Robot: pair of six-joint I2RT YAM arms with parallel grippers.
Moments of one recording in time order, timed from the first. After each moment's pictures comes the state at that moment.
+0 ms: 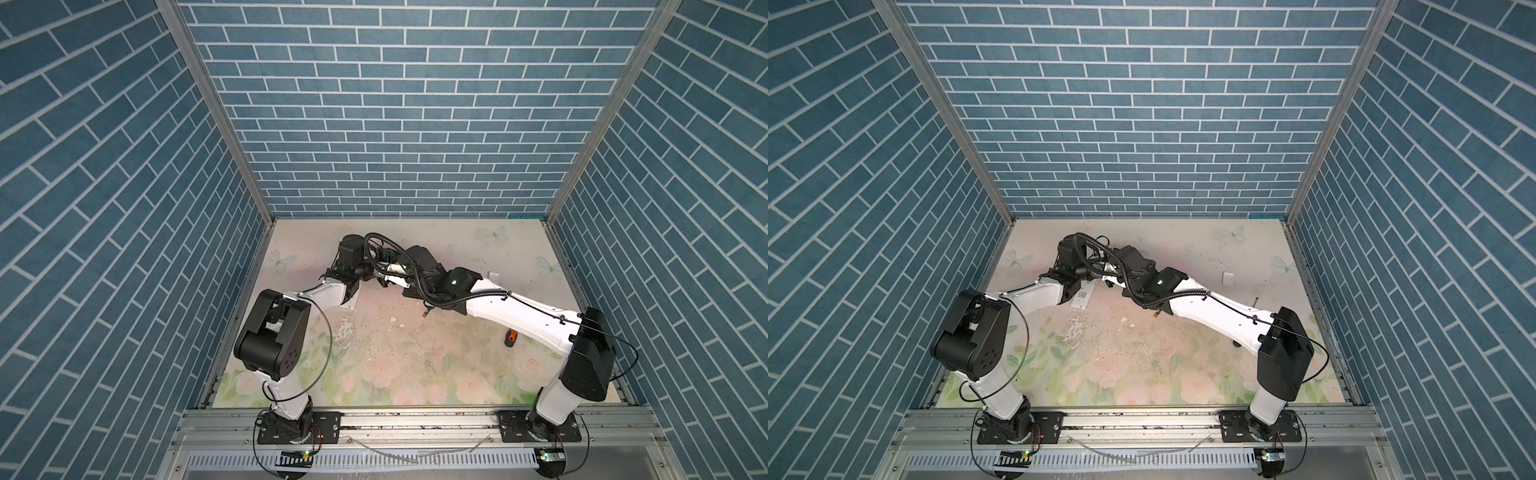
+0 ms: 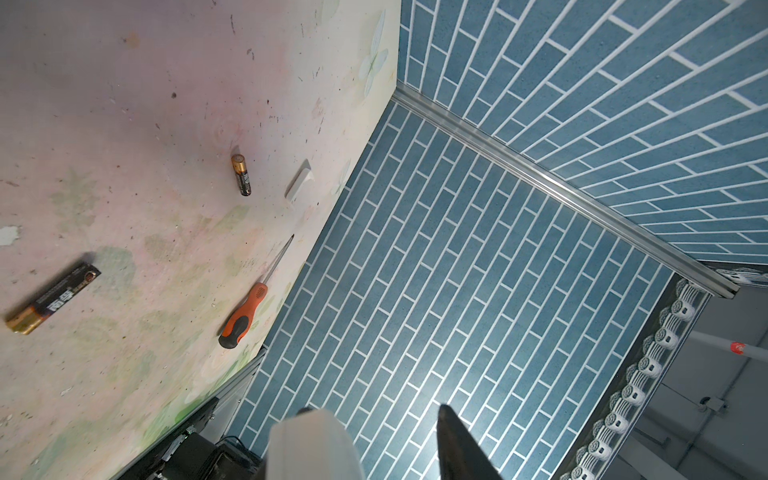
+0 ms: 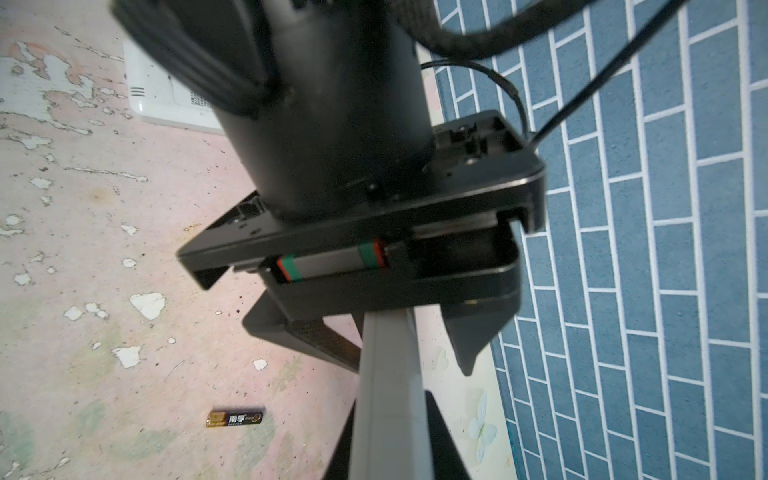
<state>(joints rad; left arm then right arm) -0.37 1.74 1.00 0.44 0.87 -1.80 1.01 1.67 1.45 -0.51 0.43 -0.71</state>
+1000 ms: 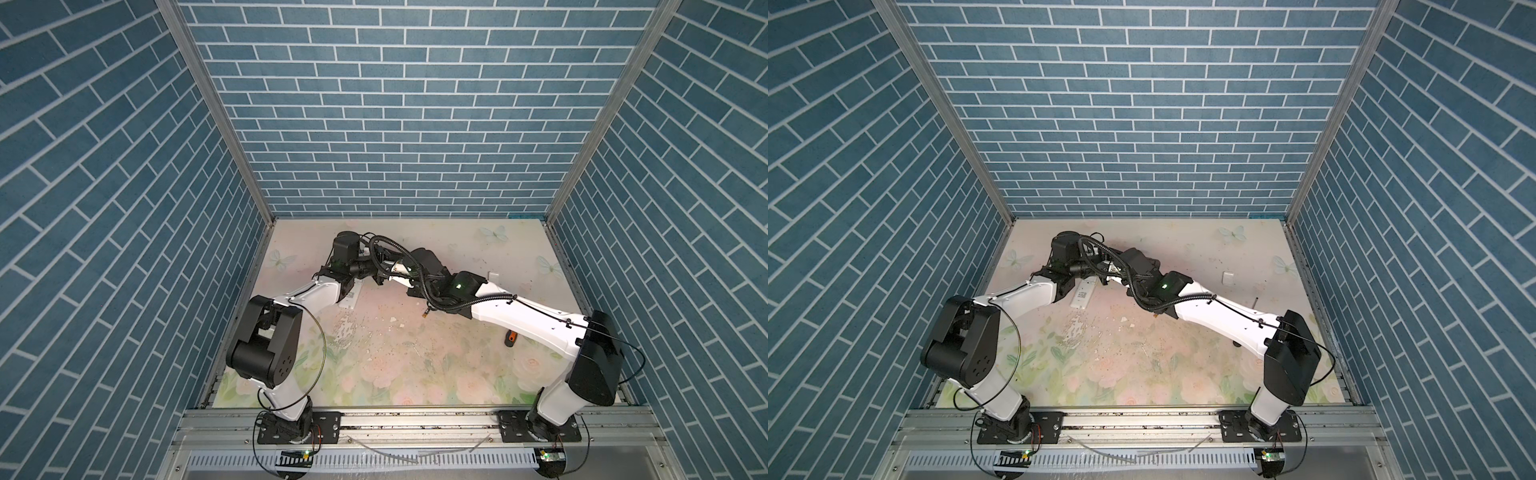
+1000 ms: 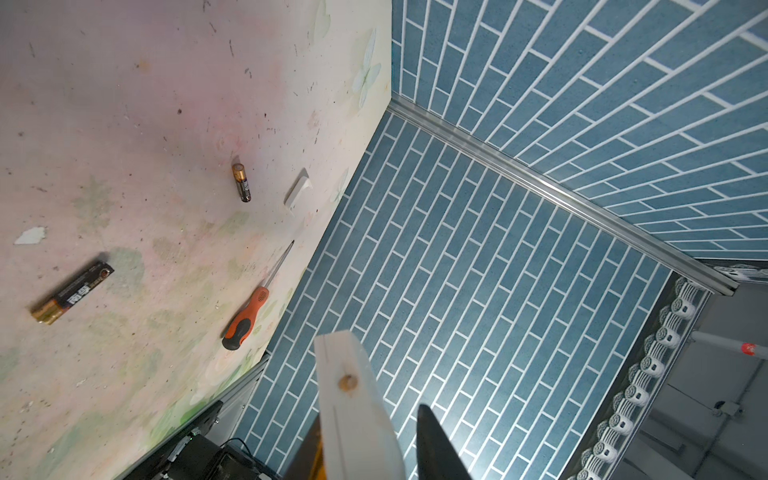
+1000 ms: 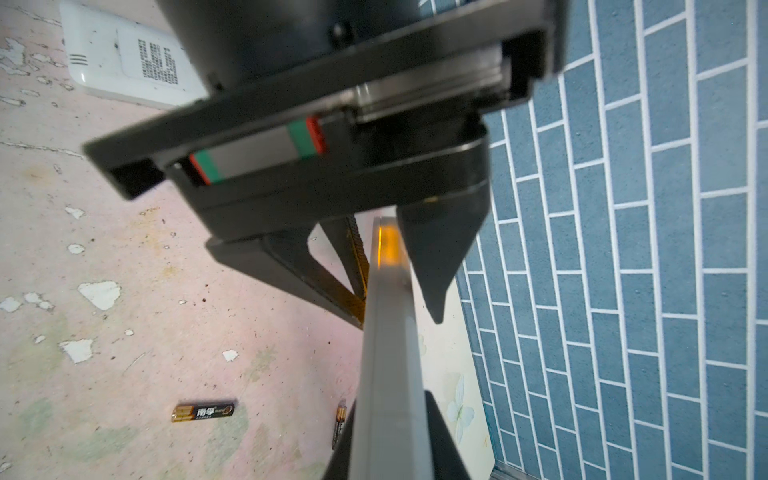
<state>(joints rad) -0.35 1.68 1.01 0.34 0.87 -1.75 1.01 1.64 1.40 -0.45 0.49 -0.74</state>
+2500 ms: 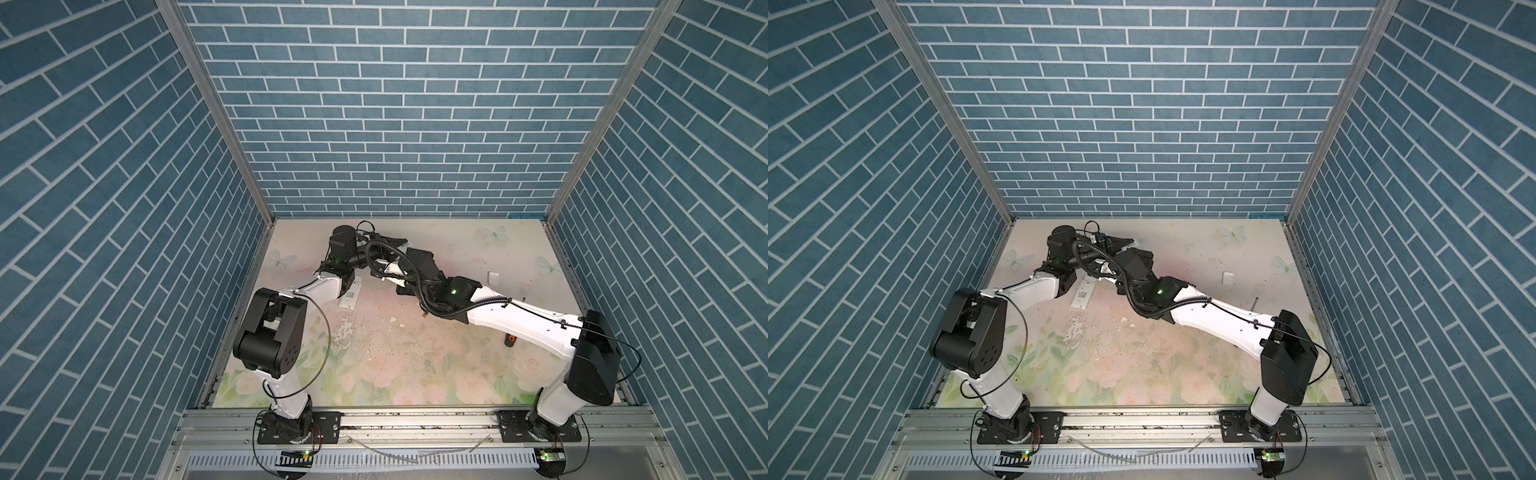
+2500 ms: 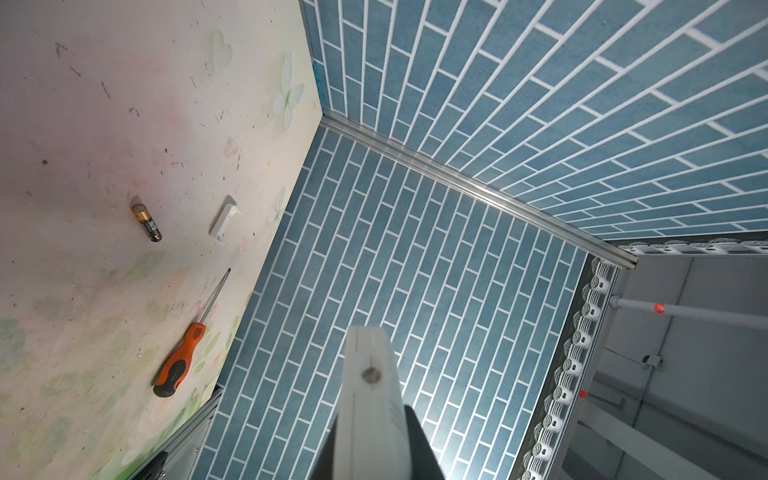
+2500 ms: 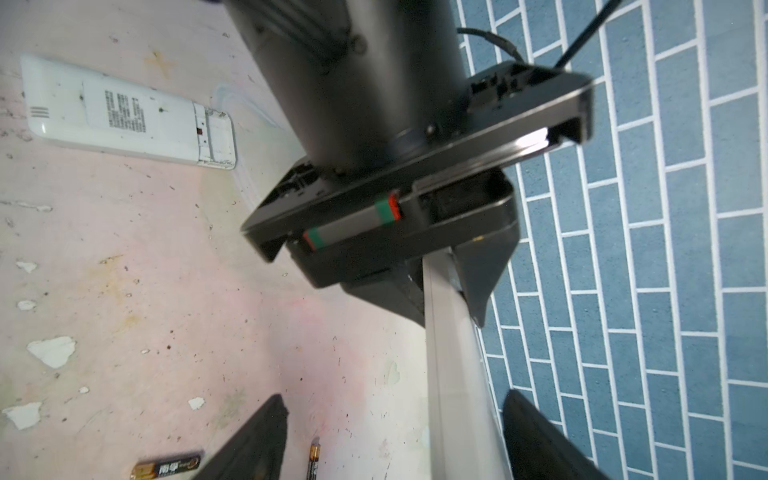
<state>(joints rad) -0.32 1.76 1.06 0.61 0.83 -1.88 1.05 1.64 1.37 -0.31 0.54 -0.77</state>
